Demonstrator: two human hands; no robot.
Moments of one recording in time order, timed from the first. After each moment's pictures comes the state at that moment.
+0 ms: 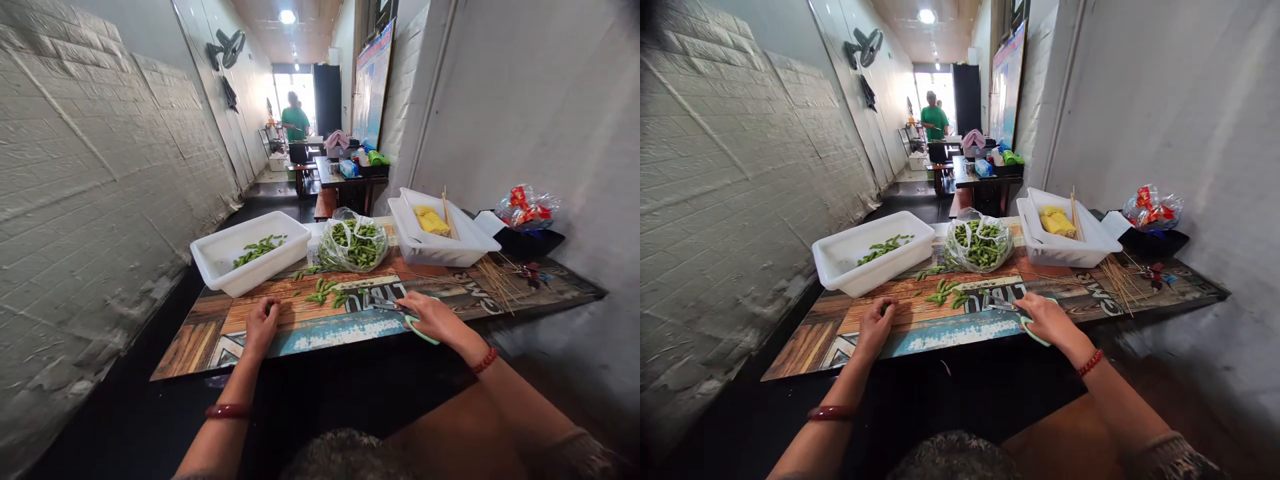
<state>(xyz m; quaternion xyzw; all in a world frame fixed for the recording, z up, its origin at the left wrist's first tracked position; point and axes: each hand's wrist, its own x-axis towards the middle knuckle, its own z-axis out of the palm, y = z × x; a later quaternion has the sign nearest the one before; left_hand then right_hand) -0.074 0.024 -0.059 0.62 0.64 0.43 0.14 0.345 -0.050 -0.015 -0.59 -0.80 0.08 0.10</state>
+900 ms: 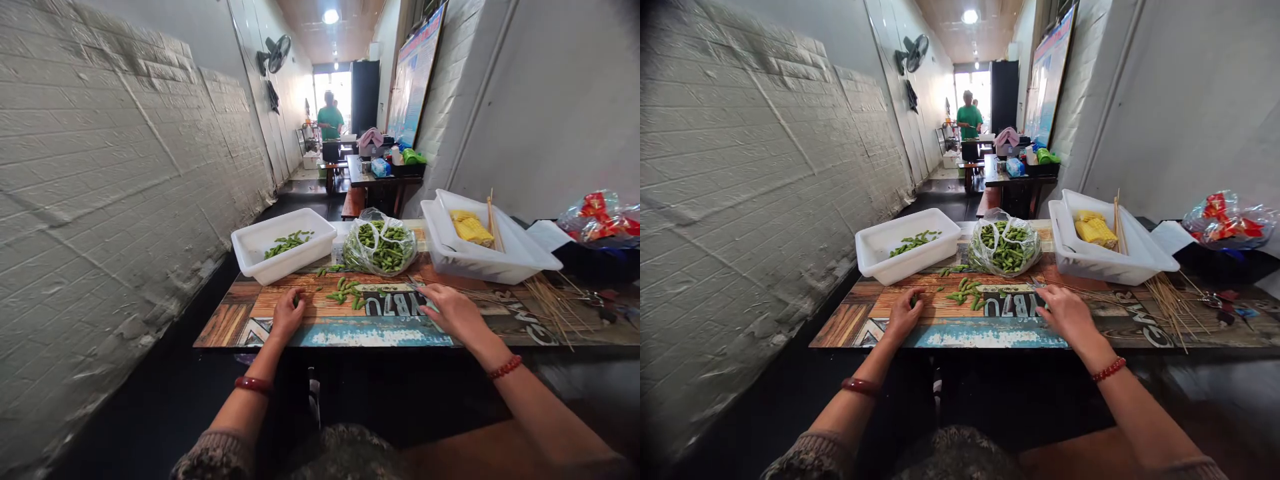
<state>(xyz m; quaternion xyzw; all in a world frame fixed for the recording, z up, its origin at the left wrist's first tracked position) -0.068 0.019 -0.064 0.66 0.62 0.41 0.11 0.347 -0.010 -0.027 -0.57 -0.81 -0.03 0.16</state>
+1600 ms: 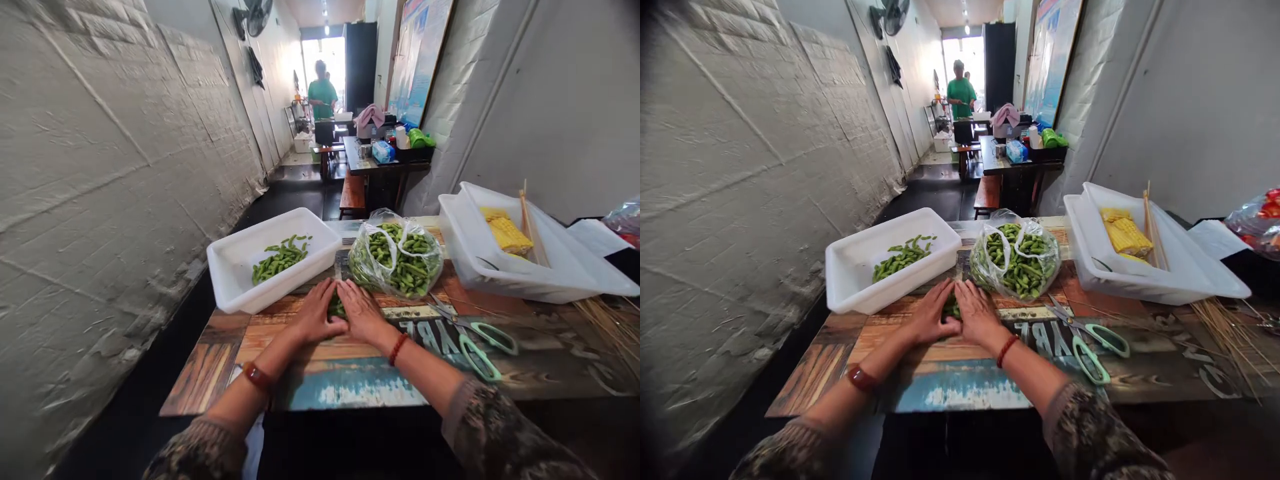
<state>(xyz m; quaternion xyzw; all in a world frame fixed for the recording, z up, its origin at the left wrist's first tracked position) -0.046 0.111 -0.068 0.85 0.44 0.24 0.16 0.138 0.096 -0.065 -0.46 -0.85 0.12 0.24</state>
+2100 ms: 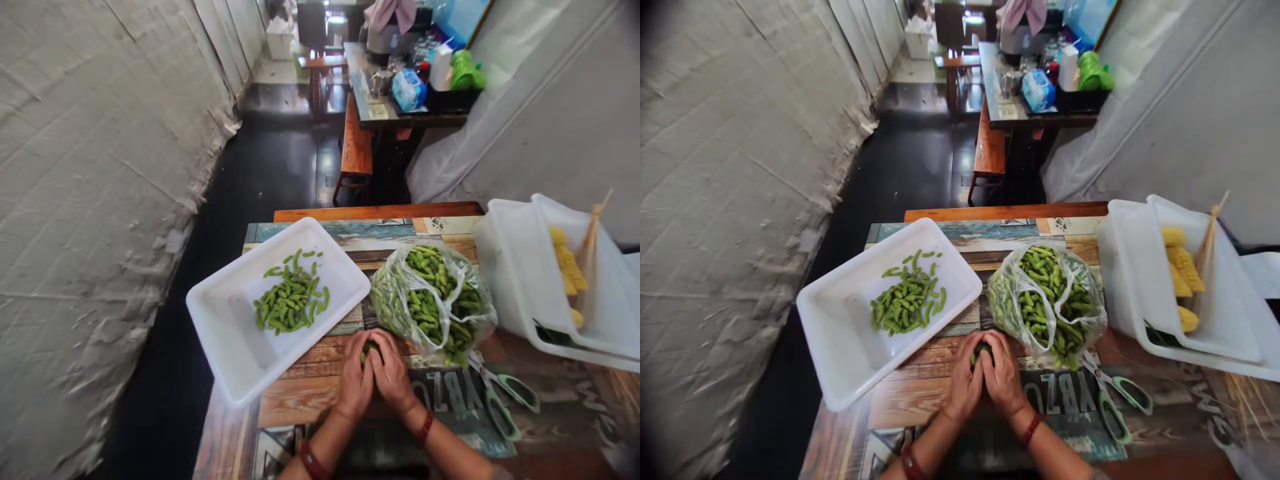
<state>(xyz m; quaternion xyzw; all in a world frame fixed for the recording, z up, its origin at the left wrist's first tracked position) -0.003 0.096 -0.053 0.63 0.55 0.36 0.41 0.115 0.095 -0.047 -0.60 -0.64 0.31 0.37</state>
